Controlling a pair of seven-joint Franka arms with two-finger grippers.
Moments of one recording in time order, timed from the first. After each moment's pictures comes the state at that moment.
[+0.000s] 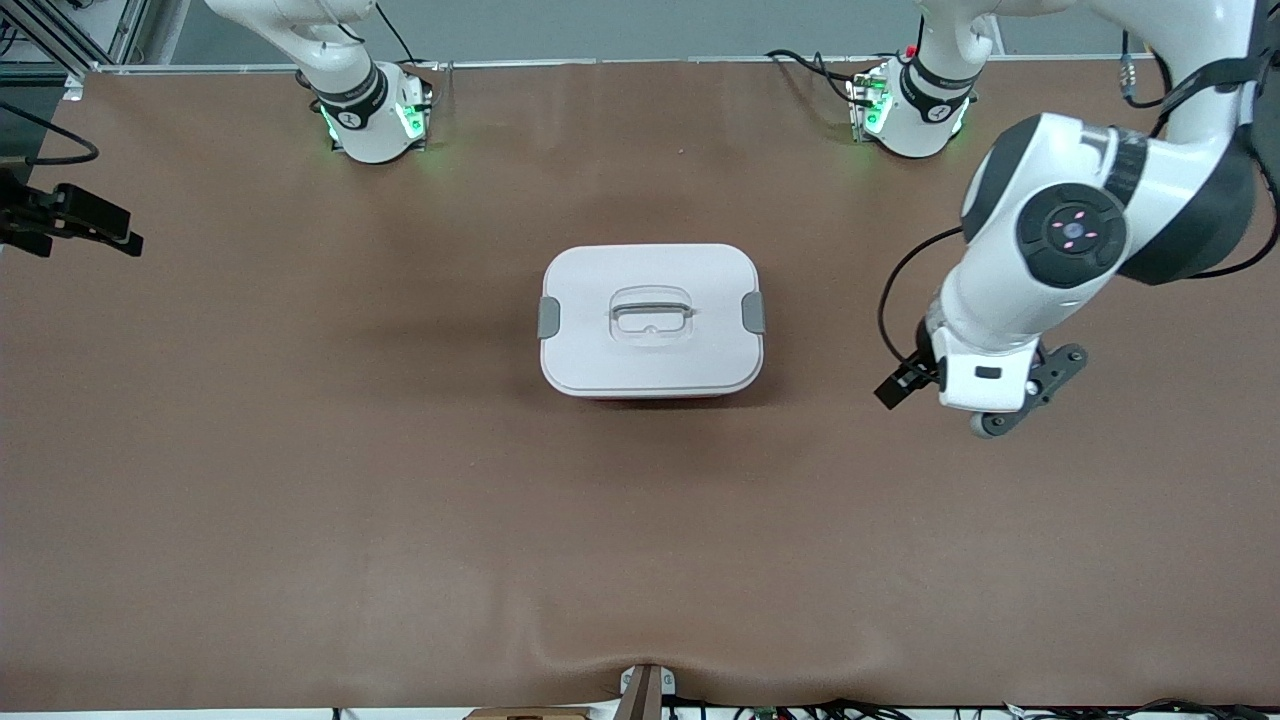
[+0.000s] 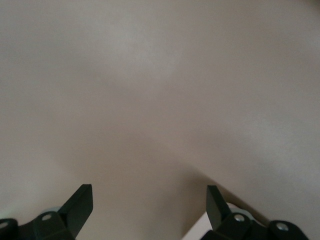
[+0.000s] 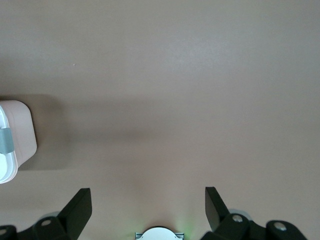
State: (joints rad) left arm -0.06 0.34 -0.34 -1.44 0.19 1.69 -1.01; right arm -0.03 0.06 -0.01 -1.40 0.01 1.35 -0.03
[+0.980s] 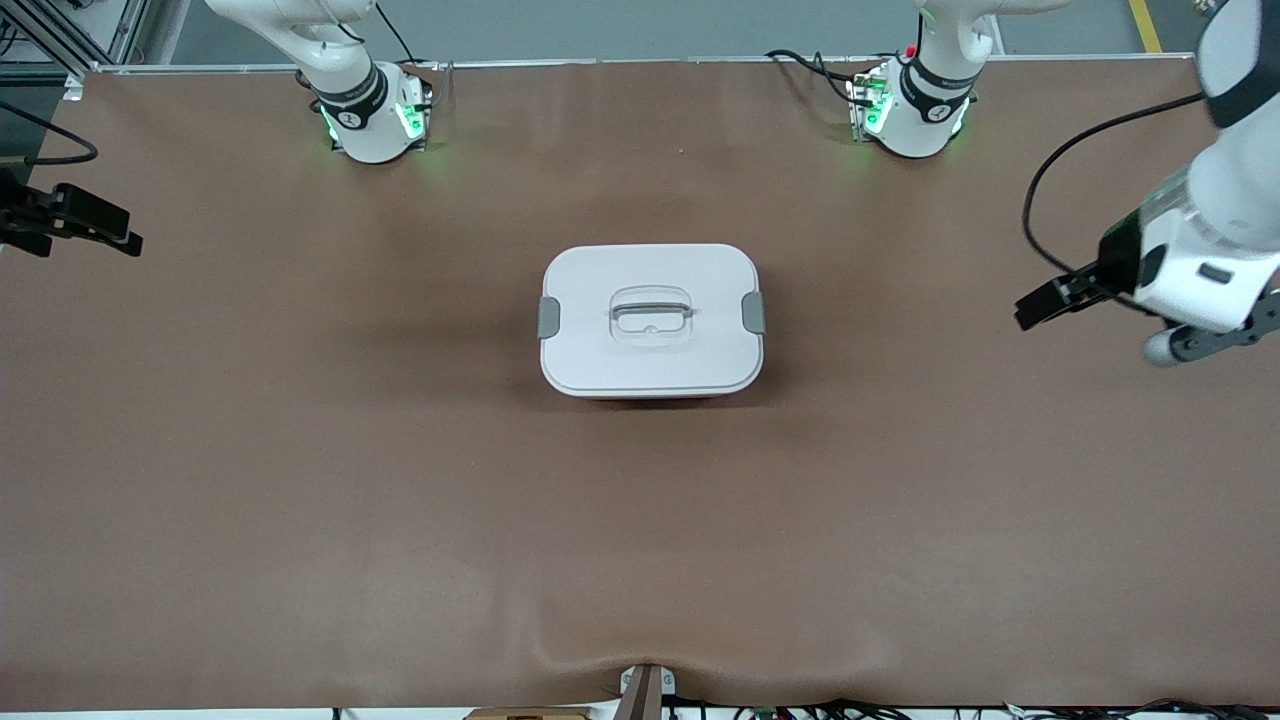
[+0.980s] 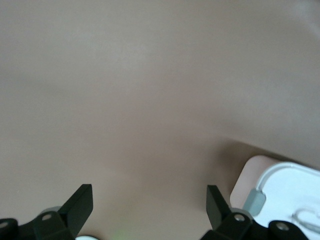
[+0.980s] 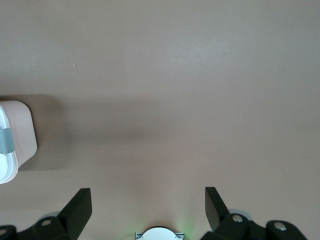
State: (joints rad) left arm -0.01 0.12 -0.14 -1.44 -0.01 1.50 -0.49; right arm -0.03 0.06 -0.01 -1.40 0.02 1.35 -0.03
